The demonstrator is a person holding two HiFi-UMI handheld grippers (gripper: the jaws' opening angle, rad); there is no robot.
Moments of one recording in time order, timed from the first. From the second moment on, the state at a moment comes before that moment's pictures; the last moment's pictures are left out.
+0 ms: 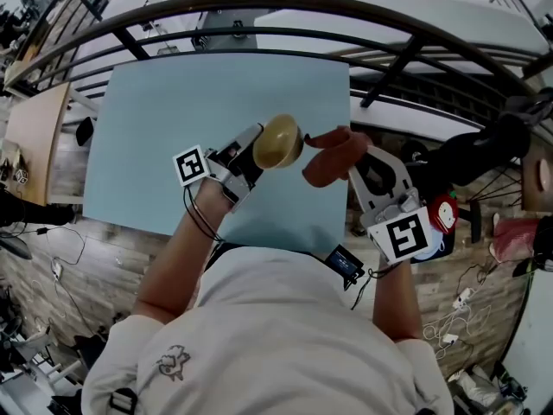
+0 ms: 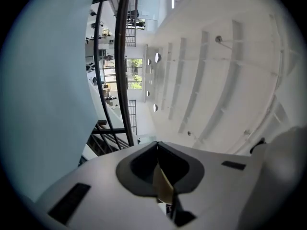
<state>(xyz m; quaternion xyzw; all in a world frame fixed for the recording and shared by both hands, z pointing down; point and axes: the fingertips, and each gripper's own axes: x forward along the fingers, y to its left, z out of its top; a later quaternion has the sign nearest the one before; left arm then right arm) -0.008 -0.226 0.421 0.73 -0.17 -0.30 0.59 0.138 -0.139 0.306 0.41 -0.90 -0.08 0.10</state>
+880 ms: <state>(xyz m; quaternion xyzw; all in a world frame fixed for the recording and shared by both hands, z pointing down) 0.009 -0.192 0.407 0.68 -0.06 -0.37 0.63 0.057 -0.148 0.287 0.32 -0.94 -0.09 0.08</state>
